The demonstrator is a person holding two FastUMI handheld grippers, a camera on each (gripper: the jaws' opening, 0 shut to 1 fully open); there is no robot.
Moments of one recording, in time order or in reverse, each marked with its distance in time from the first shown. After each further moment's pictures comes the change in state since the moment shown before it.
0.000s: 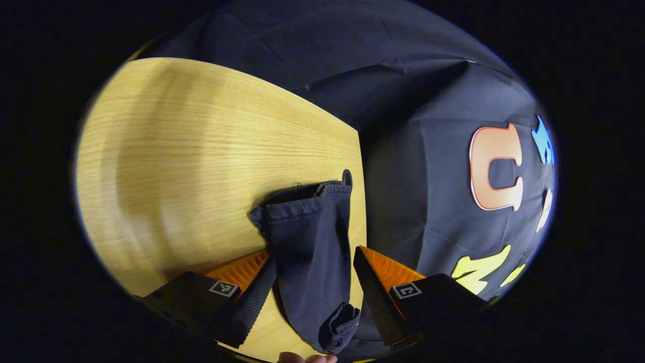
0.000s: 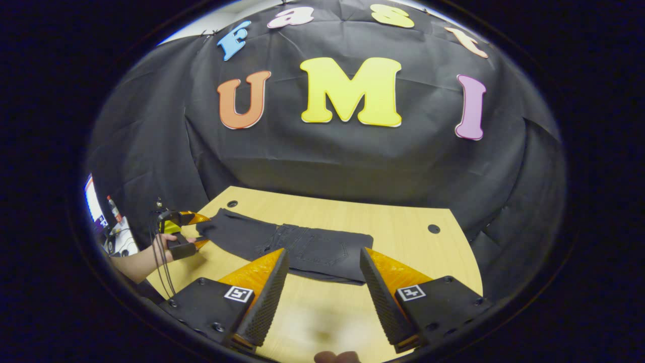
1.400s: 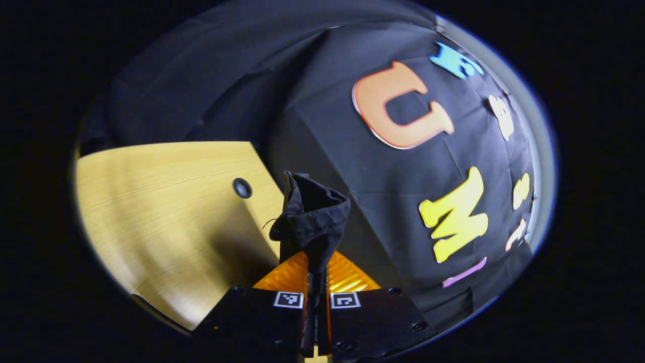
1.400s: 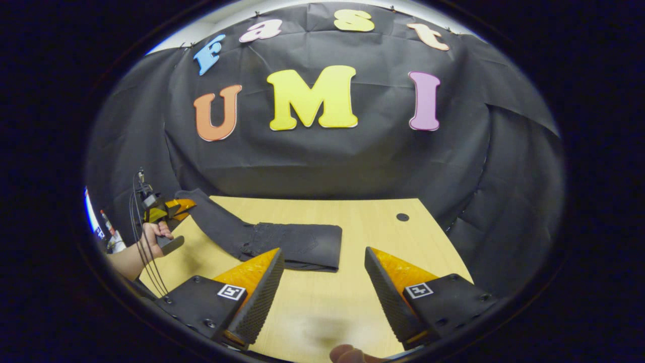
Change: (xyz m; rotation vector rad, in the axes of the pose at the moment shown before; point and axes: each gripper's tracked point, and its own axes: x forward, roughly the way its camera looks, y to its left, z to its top) left arm -0.051 -0.149 -0.079 0.565 -0.044 -0.233; right arm -0.058 -0.060 -0.030 0.108 -0.065 -0.115
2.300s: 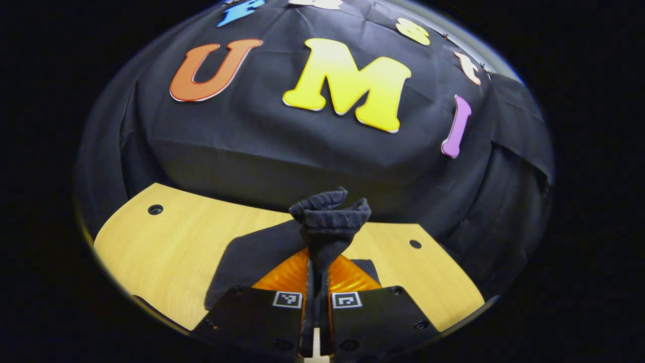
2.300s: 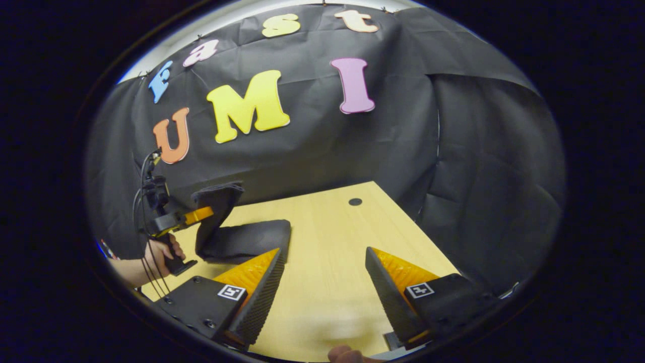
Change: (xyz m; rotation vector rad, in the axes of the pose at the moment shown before) left arm 0.052 -0.156 -0.262 0.766 0.203 -0.025; right arm -0.017 -0.150 -0.055 0.194 -0.002 -0.111
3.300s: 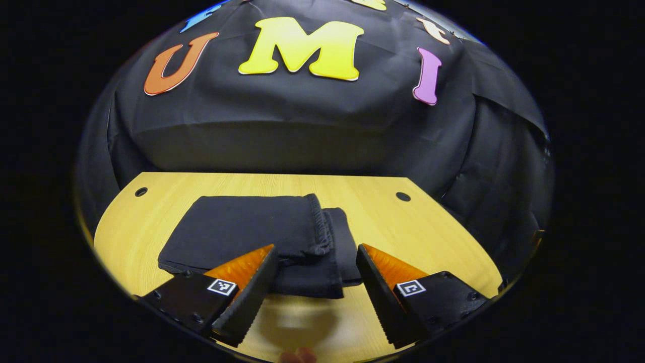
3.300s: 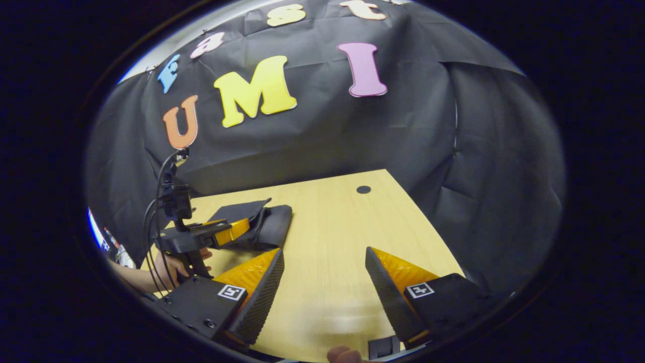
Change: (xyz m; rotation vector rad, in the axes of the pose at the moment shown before) left arm -0.023 -0.074 -0.071 0.086 0.111 -0.034; right arm 0.023 -0.010 -0.002 -0.061 0.063 0.125
